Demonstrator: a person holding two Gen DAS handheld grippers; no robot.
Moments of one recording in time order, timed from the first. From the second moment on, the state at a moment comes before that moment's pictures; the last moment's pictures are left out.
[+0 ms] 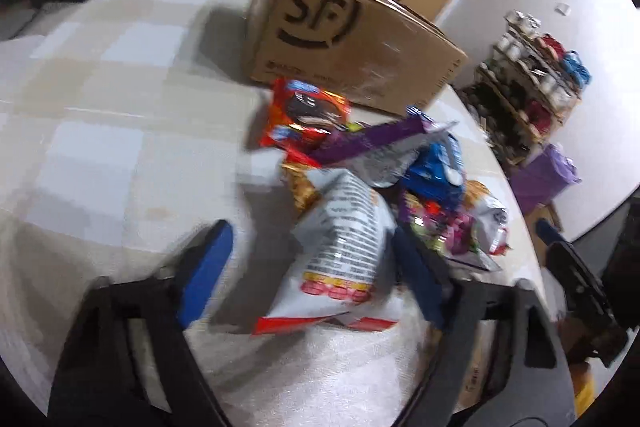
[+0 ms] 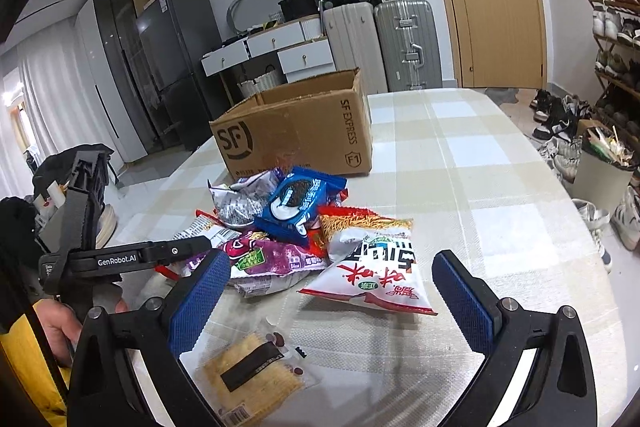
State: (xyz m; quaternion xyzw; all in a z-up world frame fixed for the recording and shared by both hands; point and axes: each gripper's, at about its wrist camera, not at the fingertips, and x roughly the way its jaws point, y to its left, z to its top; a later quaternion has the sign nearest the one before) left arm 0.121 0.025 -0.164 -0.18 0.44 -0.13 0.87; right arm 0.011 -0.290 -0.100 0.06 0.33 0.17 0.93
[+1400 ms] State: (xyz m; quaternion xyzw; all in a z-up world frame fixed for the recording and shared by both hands) left arm 0.039 0.094 -0.106 -0.23 0.36 -0.12 0.90; right arm 0.096 -0.288 -0.142 0.04 0.46 0.19 0.87
